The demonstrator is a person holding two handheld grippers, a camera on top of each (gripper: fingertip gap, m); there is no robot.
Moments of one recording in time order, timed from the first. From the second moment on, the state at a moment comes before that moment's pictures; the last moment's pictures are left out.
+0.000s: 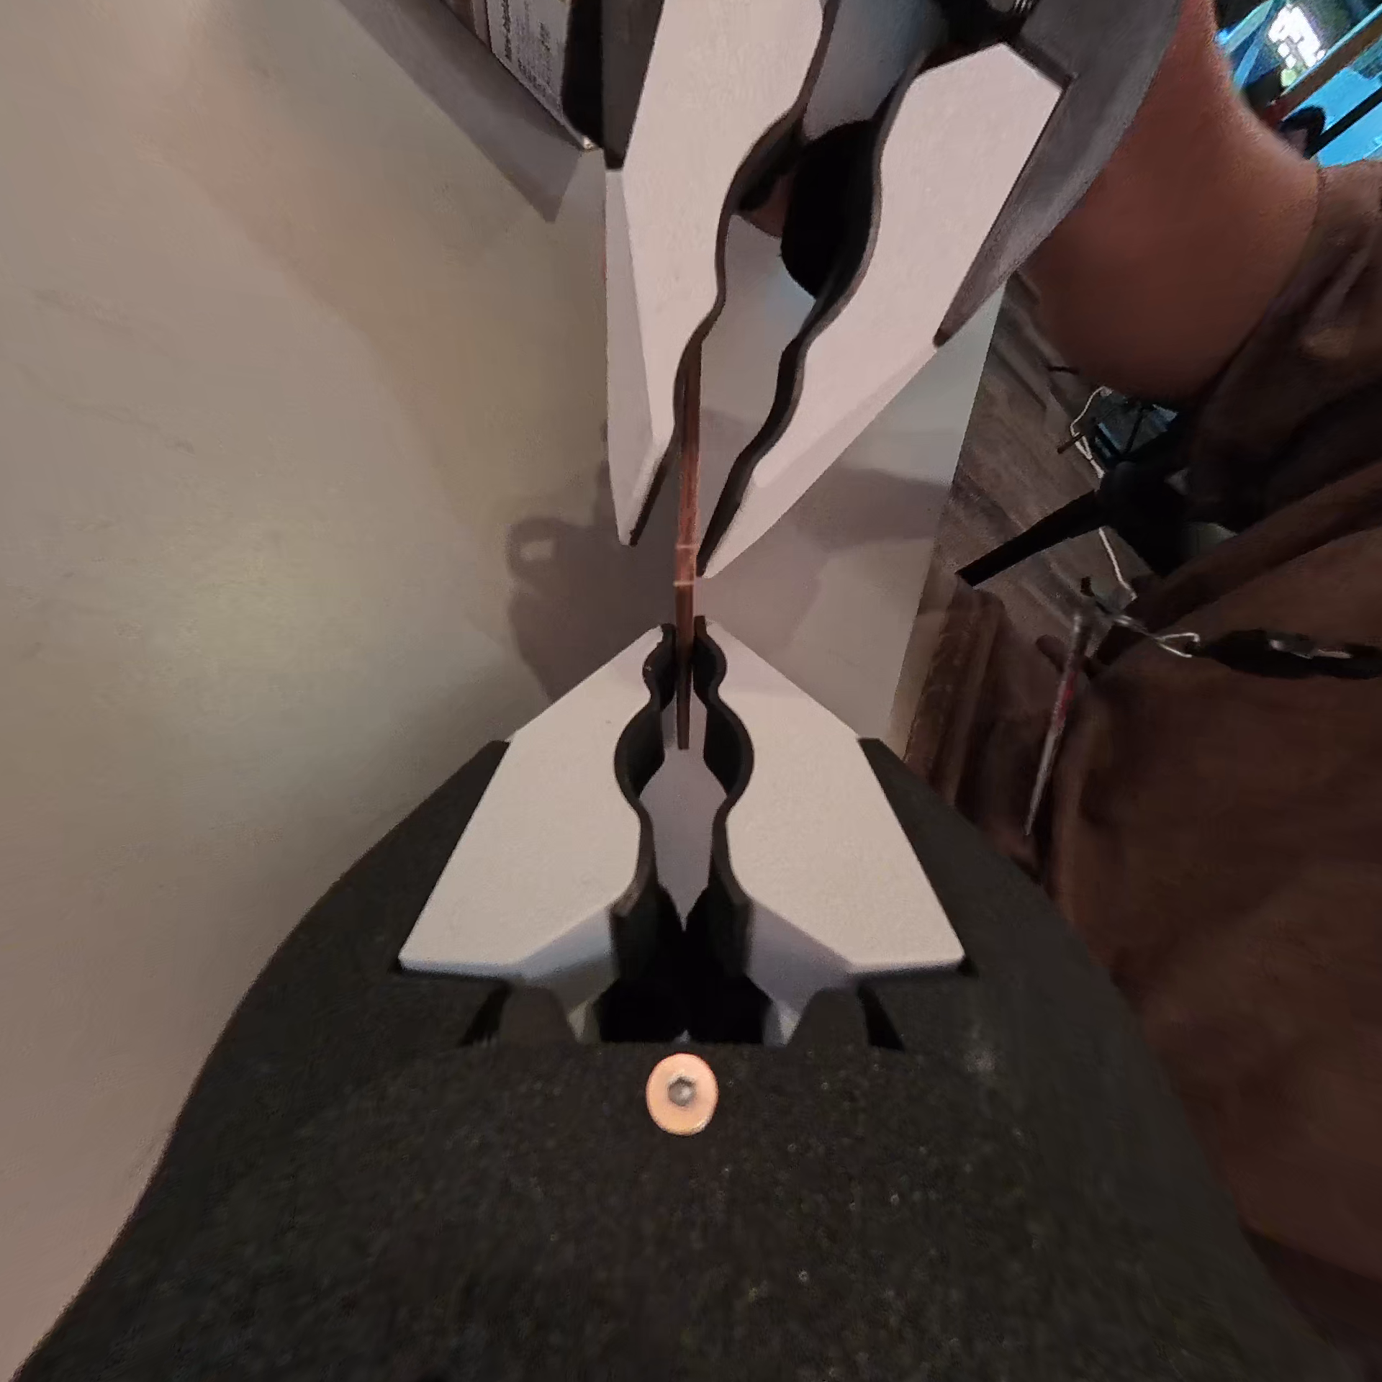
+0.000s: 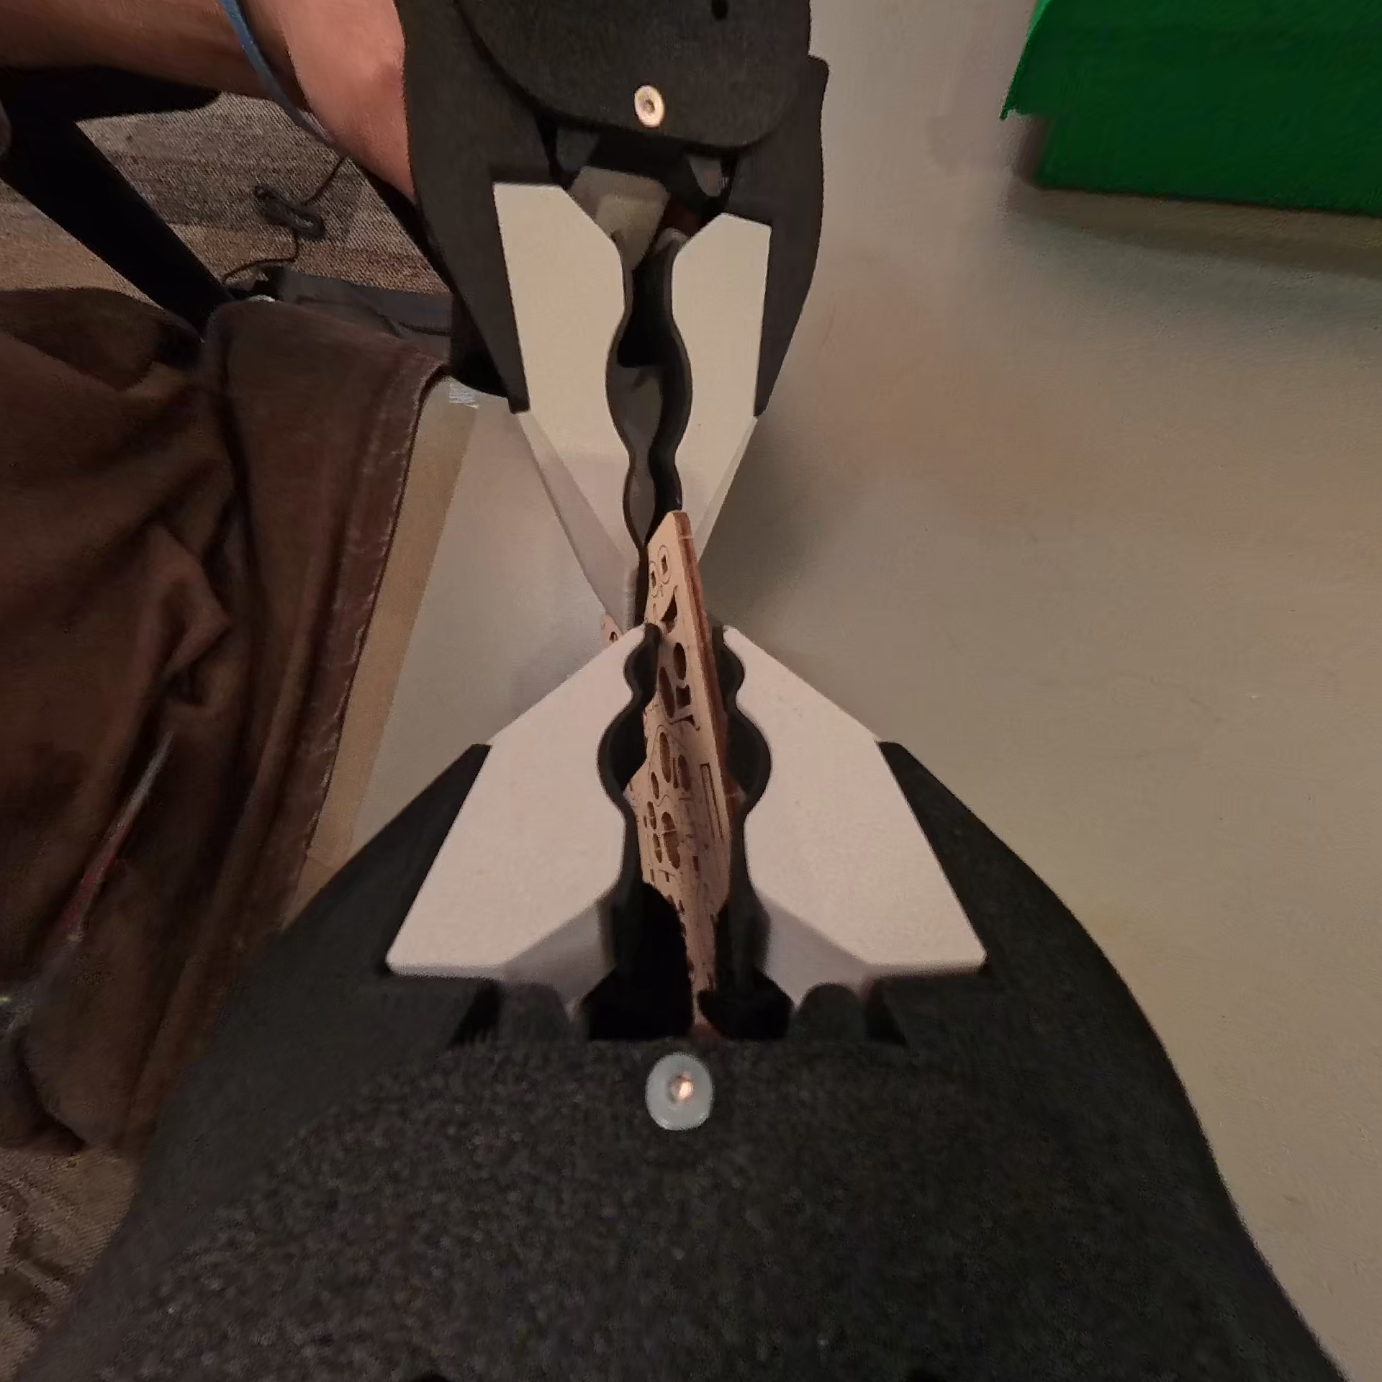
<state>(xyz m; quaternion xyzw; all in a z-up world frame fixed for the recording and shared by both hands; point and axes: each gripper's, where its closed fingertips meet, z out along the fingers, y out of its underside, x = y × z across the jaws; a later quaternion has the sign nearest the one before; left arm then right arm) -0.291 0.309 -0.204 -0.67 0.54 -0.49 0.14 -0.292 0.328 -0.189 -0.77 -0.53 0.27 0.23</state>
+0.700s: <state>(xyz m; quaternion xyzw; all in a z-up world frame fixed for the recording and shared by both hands) -0.285 0.304 -0.210 -0.67 0.55 -0.48 0.13 -0.266 0.338 -0.184 -0.78 -0.52 0.25 0.24</state>
